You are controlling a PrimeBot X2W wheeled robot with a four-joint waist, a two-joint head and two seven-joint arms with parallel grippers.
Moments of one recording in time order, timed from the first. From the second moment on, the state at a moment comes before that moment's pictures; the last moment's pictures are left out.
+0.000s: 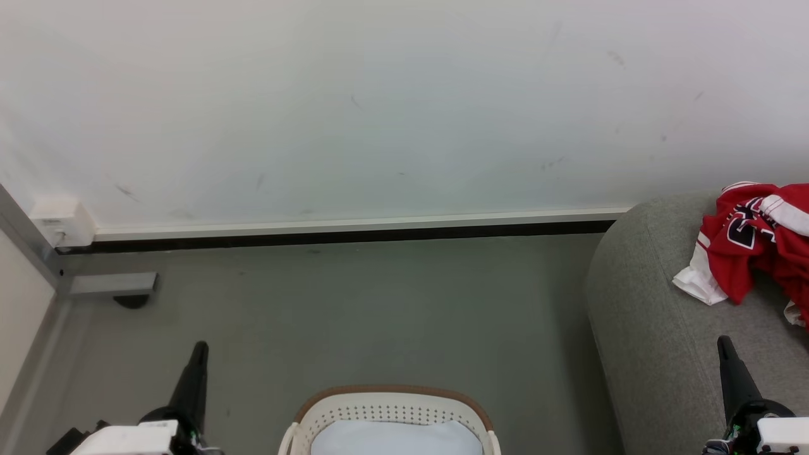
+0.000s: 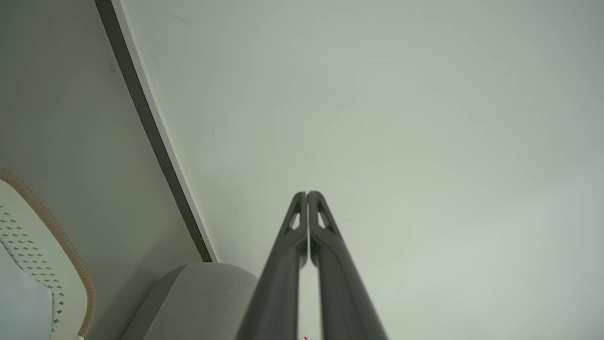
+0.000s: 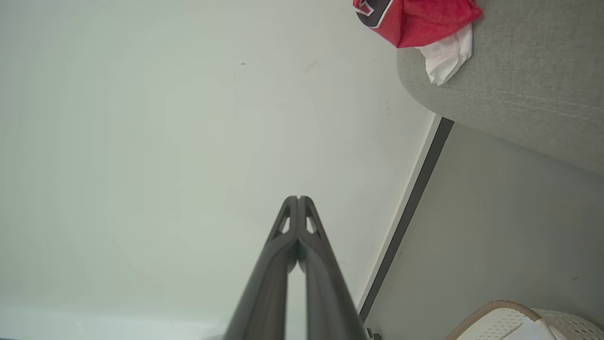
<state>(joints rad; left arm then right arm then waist) -0.10 0.05 0.10 0.24 -1.55 -0.12 0.10 -0.10 -0.06 -0.09 0.24 1.56 0.13 0.09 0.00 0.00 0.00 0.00</state>
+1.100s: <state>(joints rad) -0.10 0.05 0.11 0.25 -1.61 -0.13 0.11 -0.10 -0.06 -0.11 0.24 1.62 0.13 0.11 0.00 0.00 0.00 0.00</state>
